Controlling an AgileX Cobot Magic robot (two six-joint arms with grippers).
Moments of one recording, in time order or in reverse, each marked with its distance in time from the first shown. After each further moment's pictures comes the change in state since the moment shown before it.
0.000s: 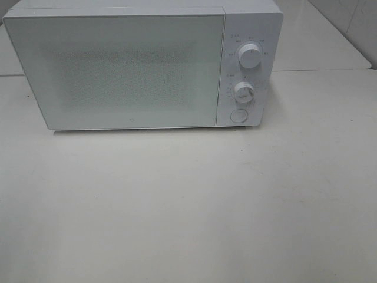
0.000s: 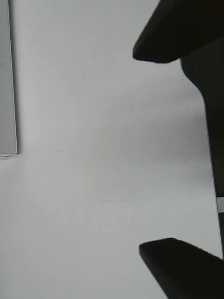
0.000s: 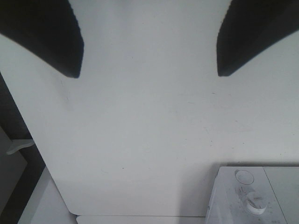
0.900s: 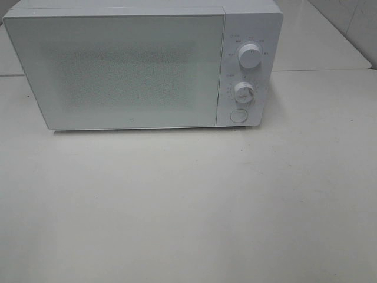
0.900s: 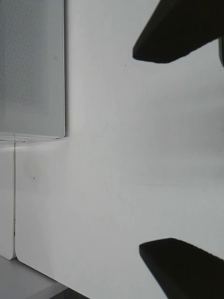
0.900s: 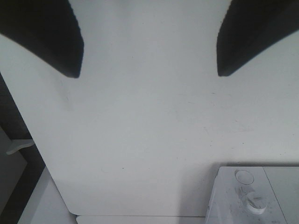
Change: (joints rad) left arm 0.085 -0.206 0.000 0.000 0.000 0.000; right arm 0.000 0.000 0.000 0.001 0.000 0.000
